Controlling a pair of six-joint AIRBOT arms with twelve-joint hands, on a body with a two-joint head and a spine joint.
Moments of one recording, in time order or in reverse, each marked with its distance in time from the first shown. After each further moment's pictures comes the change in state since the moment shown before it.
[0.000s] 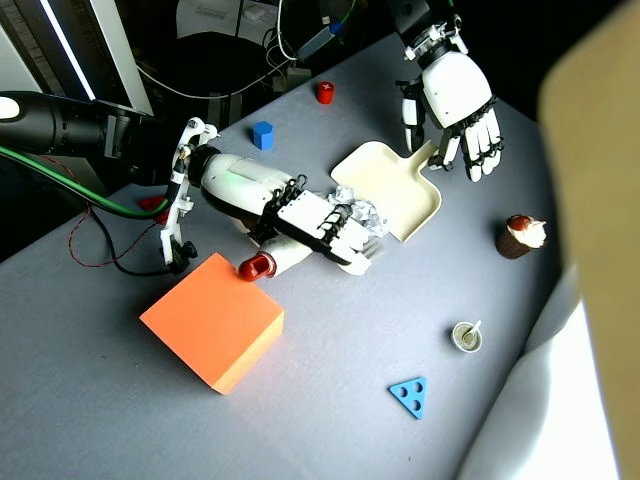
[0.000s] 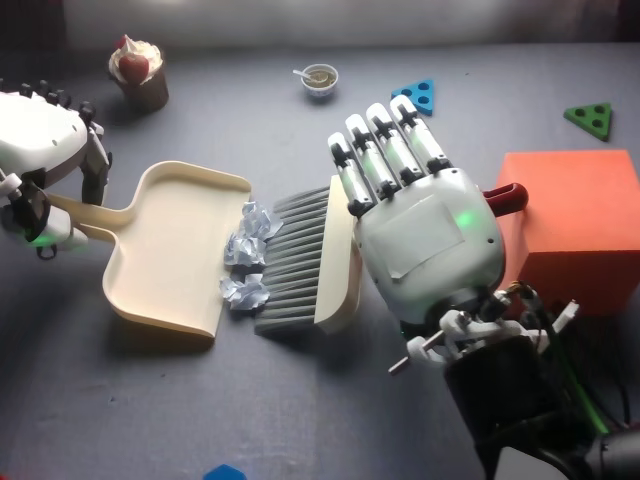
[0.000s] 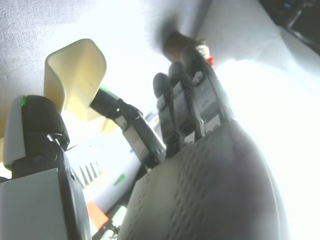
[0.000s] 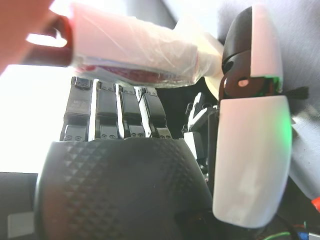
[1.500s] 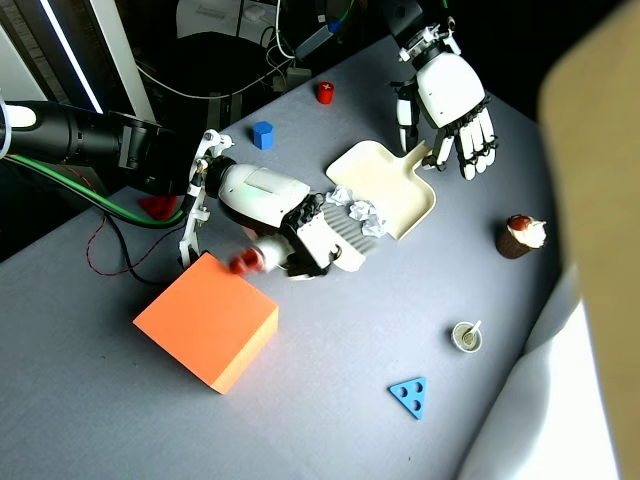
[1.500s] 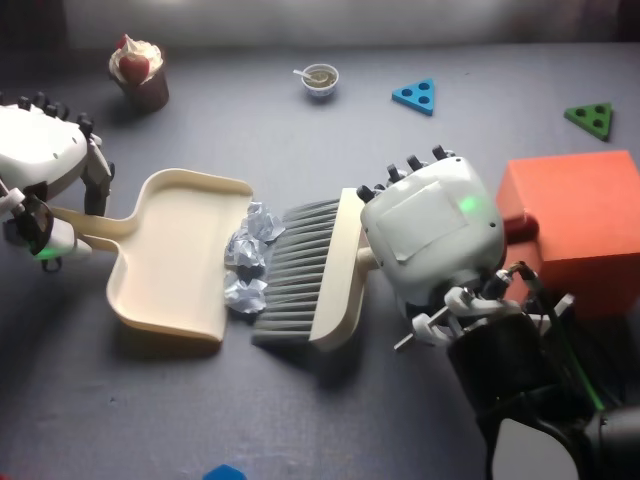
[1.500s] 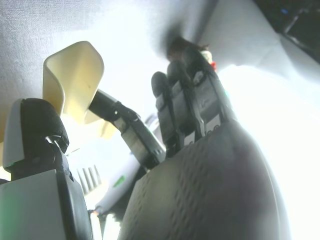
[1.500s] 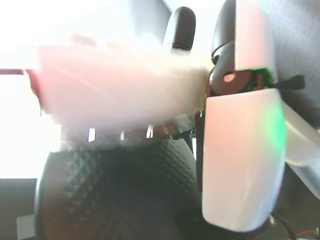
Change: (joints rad) left arm 0.042 -0.009 -0.011 -0.005 -0.043 -0.024; right arm 0.005 0.012 0.045 0.012 0.053 0.057
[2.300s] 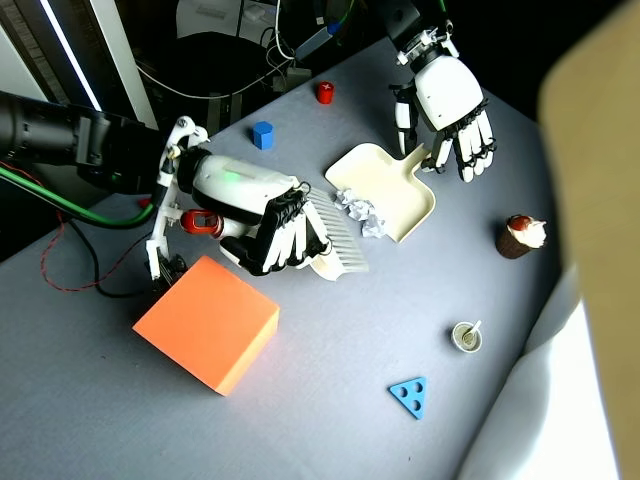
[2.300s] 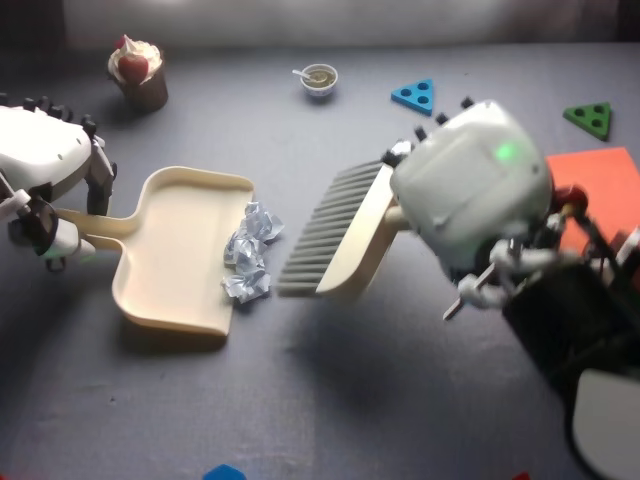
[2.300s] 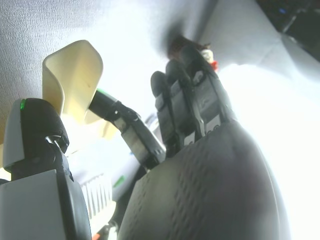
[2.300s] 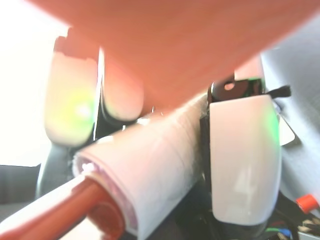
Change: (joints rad) left arm -0.001 -0.018 0.012 0.001 -0.010 0.000; right arm 0.086 0.212 -0.177 0.018 0.146 -0.177
